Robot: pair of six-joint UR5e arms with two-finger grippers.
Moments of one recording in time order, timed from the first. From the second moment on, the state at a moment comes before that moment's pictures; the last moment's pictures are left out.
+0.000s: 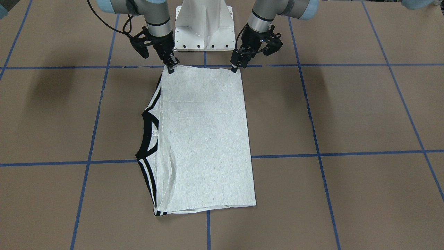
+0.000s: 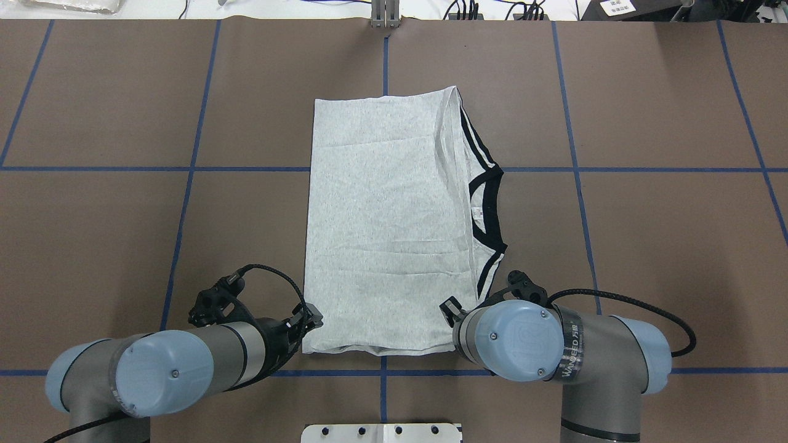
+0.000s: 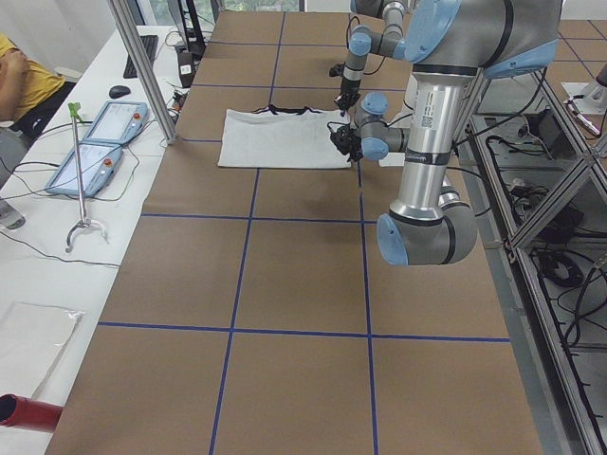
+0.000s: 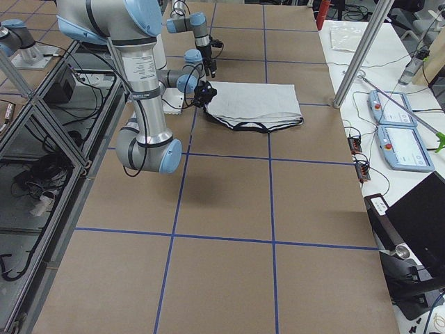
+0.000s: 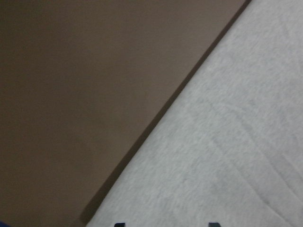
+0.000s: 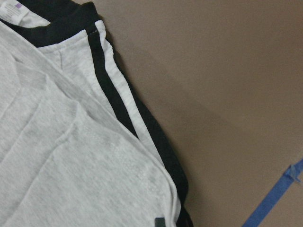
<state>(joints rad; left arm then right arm) -0.17 -1.83 -1.98 -1.98 -1.48 -2.19 0.21 -1.19 2.00 -1.57 1.60 2.36</state>
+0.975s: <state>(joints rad) -0.13 -1.84 -1.94 -1.97 -1.47 -2.19 0.21 -1.19 2.00 -1.57 1.60 2.35</state>
